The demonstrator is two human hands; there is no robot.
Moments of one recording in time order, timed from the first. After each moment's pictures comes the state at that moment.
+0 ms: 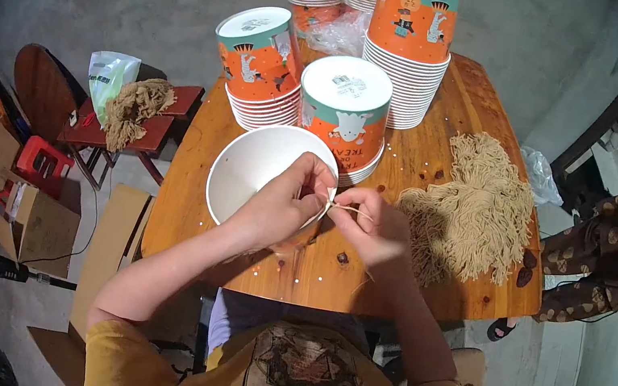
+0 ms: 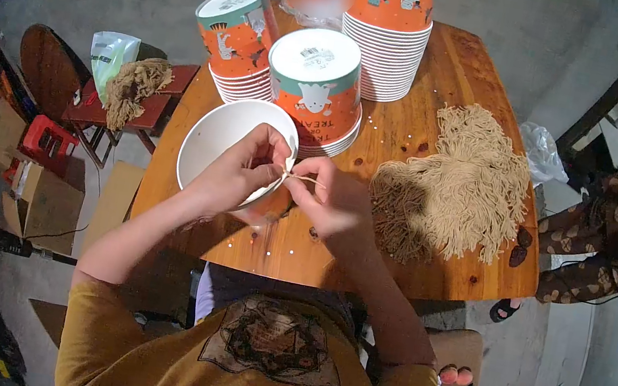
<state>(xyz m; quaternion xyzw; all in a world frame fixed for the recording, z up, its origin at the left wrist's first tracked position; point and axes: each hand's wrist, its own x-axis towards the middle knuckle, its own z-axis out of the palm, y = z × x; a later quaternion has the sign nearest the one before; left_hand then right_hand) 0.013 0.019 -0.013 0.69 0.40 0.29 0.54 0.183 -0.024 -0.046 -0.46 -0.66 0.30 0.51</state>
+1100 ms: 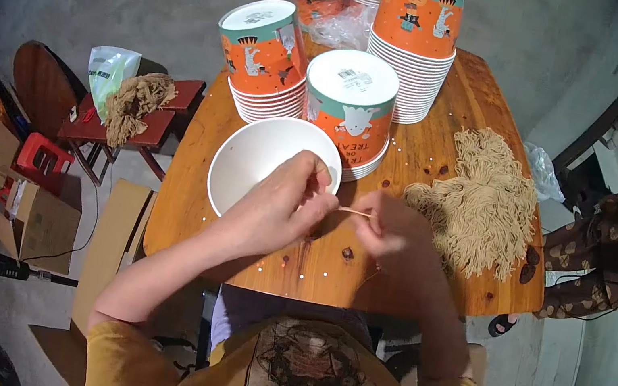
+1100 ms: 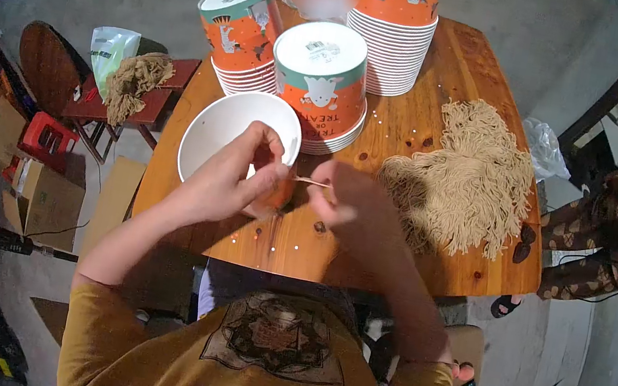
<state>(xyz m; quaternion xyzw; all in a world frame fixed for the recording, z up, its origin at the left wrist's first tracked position) 0.002 0.005 0.000 0.82 0.37 0.29 0.32 0.206 -0.031 -0.034 -0.48 -0.76 0.18 0.40</state>
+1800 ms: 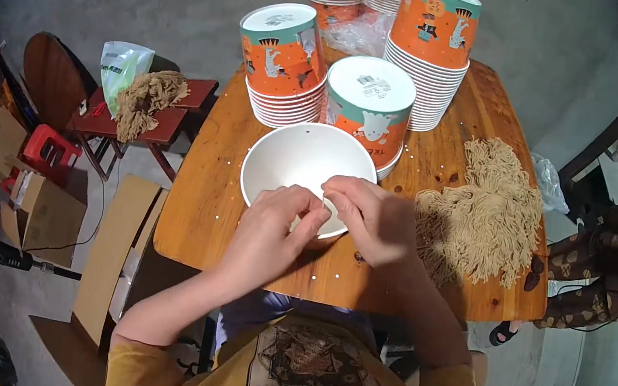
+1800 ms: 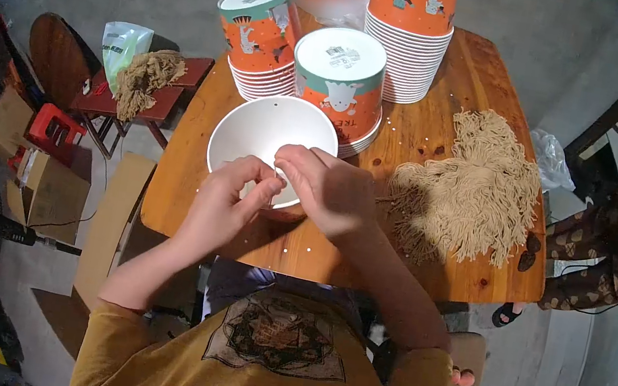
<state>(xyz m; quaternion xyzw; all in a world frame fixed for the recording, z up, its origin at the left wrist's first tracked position) -0.012 -0.029 -0.014 0.78 0.45 0.36 0.26 0.160 -0.008 -0.026 -0.41 -0.79 0.14 0.44</state>
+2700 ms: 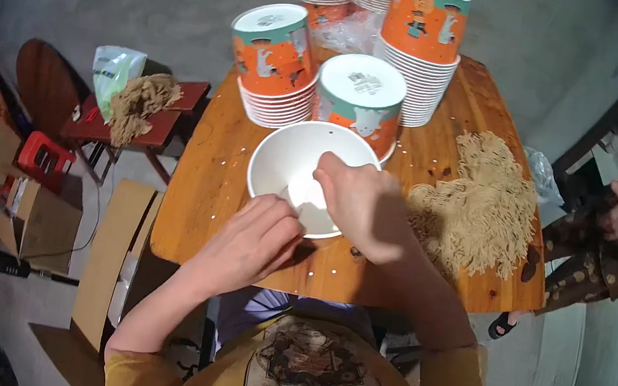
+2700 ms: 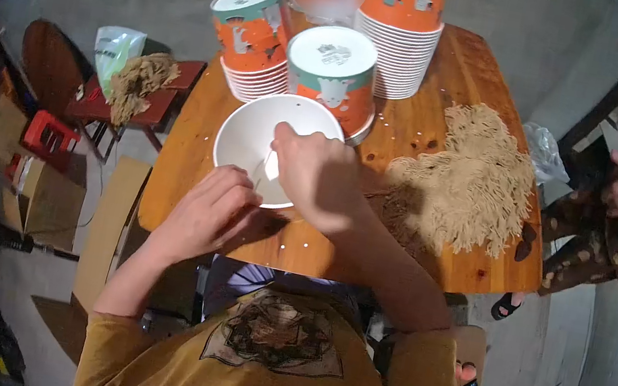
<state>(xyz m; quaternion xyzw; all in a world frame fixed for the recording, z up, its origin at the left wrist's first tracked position) -0.045 -0.035 -0.013 0.92 0.29 0.27 0.07 0.141 0.000 -0.007 -0.52 -0.81 -0.04 0.27</state>
